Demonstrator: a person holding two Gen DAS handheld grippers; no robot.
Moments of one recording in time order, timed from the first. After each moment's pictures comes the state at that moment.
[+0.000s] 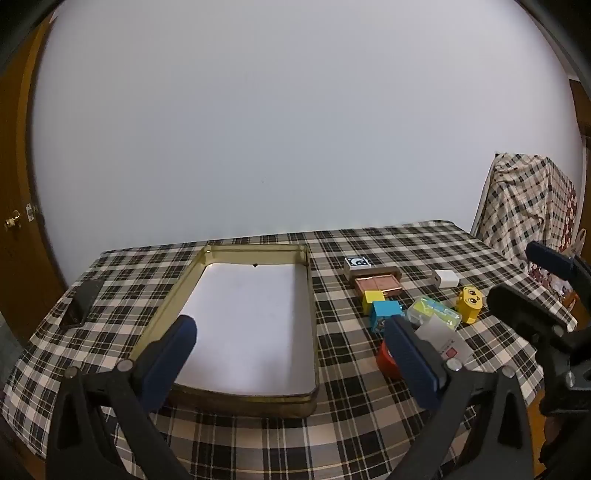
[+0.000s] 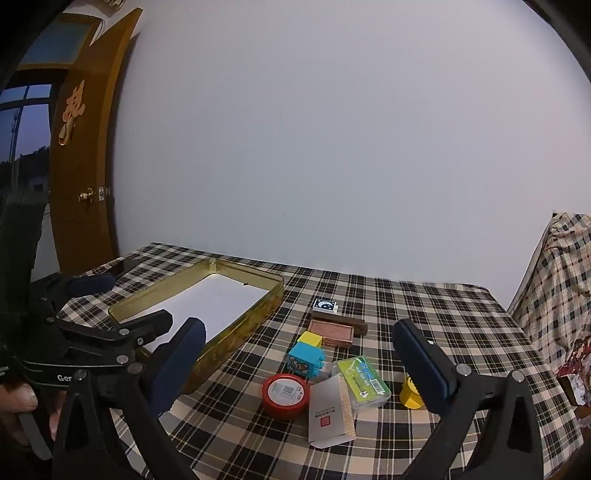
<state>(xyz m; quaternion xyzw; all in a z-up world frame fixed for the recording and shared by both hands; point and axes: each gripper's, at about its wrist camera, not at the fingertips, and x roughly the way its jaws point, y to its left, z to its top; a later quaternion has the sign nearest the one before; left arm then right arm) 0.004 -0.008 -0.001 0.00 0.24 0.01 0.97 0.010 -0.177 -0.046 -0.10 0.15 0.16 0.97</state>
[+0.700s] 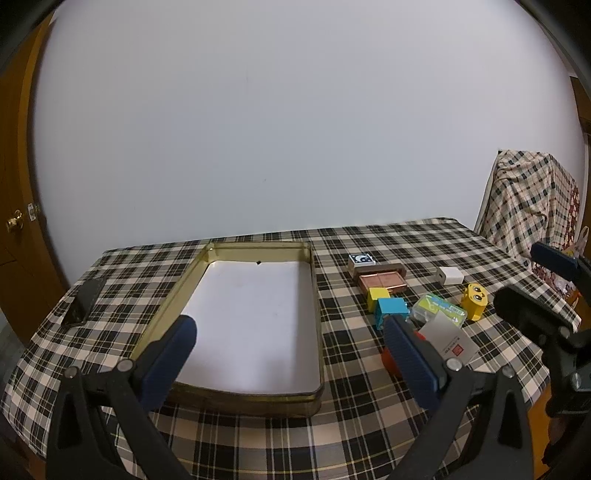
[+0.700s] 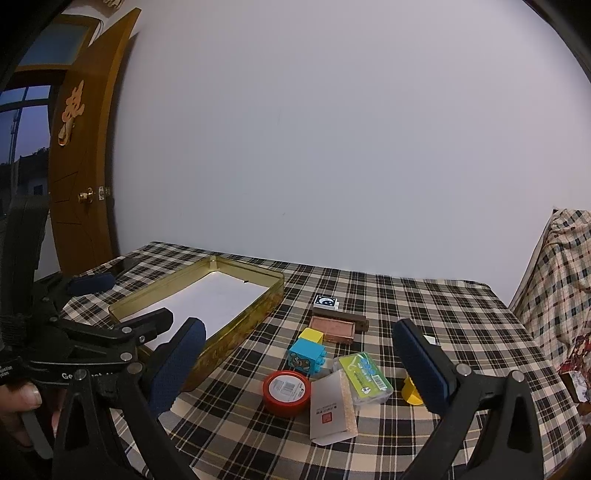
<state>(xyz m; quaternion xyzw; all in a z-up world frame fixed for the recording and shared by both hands) 0.004 -0.008 -0.006 0.01 0.24 0.02 0.97 0.009 -0.177 -0.053 -0.09 0.15 0.16 0.97</state>
